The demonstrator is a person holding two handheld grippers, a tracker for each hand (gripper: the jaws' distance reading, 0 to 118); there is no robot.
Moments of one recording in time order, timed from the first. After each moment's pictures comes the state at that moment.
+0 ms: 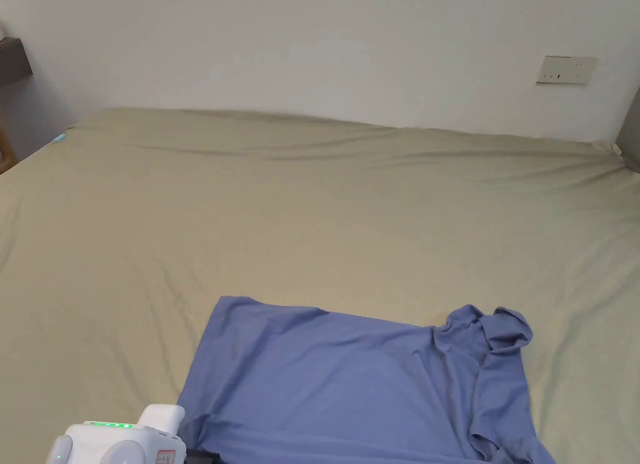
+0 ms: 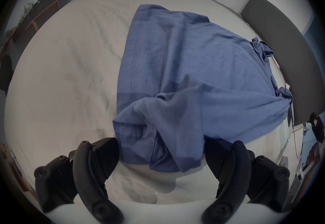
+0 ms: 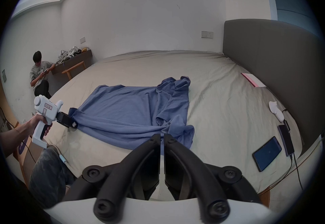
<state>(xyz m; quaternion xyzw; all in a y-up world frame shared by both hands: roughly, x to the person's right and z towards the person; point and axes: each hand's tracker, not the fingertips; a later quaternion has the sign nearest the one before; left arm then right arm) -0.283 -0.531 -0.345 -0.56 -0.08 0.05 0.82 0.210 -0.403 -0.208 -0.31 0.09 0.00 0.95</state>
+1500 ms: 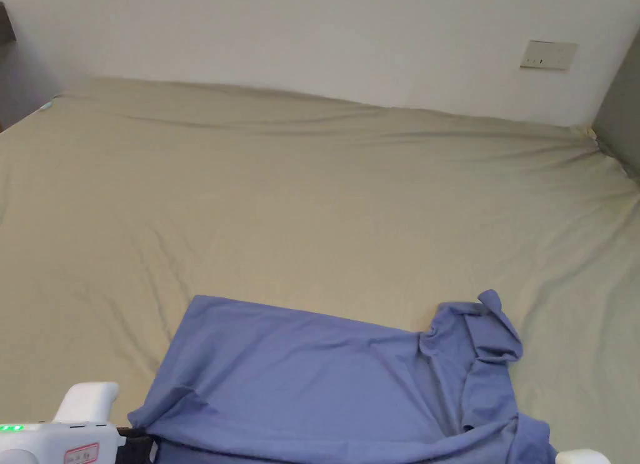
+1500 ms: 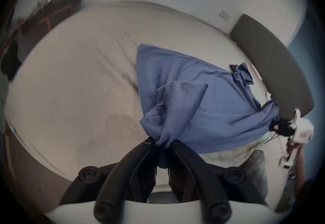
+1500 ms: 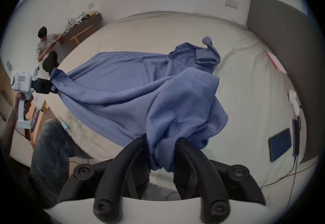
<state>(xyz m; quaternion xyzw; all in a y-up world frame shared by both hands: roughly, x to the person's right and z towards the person) -0.309 -0.459 -0.224 -0.51 -0.10 0.14 0.84 0.204 -0.436 -0.208 -0.47 0.17 0.03 0.87</state>
